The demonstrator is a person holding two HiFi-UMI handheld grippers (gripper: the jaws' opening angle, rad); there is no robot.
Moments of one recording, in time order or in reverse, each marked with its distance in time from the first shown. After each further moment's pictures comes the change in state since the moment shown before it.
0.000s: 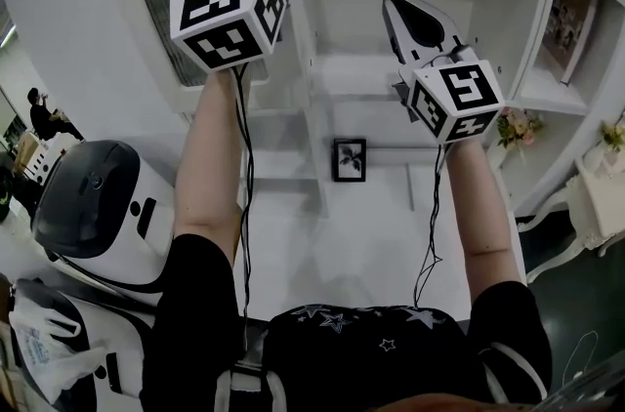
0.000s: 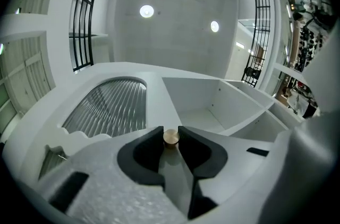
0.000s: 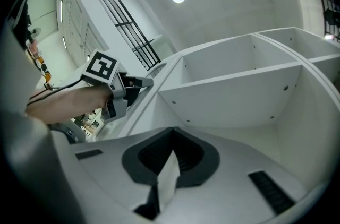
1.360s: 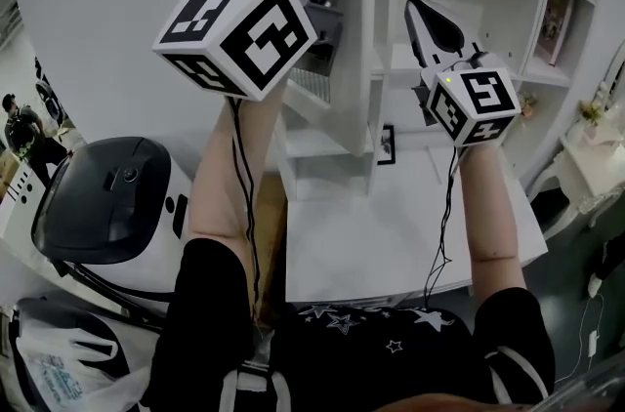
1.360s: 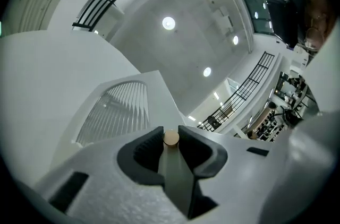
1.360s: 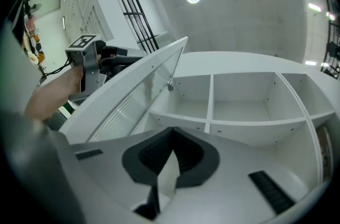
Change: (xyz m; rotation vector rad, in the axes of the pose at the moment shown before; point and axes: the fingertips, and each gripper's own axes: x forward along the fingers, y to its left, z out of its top) left arm -0.156 0.088 0.141 -0.476 -0.158 -0.467; right arm 0.008 0.190 0.098 -0.112 0.031 -0.121
